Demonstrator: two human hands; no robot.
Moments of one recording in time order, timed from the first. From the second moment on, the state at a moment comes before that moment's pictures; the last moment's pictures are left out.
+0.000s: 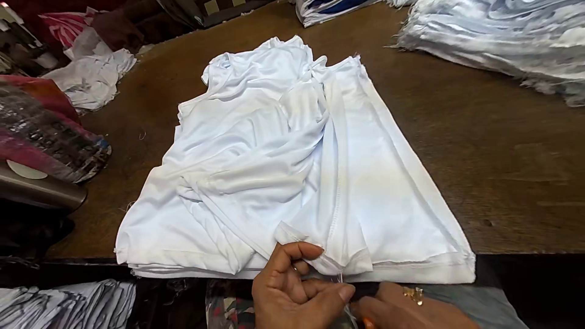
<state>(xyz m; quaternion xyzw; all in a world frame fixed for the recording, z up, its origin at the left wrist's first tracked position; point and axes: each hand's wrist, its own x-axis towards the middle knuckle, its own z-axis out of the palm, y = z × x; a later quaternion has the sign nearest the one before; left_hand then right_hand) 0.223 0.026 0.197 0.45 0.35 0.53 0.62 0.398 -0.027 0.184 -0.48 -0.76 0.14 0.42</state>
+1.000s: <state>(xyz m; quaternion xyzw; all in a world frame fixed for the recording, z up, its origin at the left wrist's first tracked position) 0.215 0.014 0.211 0.43 0.36 0.53 0.64 0.395 -0.011 0.162 -0.56 -0.74 -0.04 0.38</state>
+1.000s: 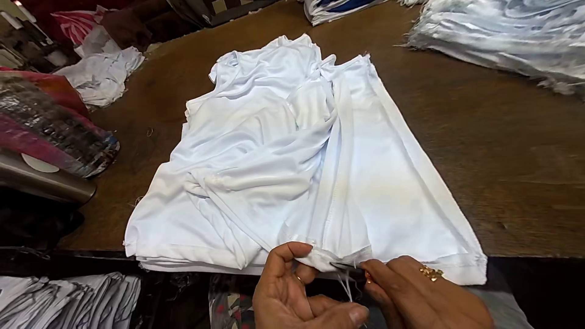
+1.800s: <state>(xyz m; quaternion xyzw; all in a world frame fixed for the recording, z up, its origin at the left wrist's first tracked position) 0.190 0.060 0.218 0.82 0.35 0.45 0.13 0.428 0.000 0.178 -0.42 -0.65 0.35 0.52</state>
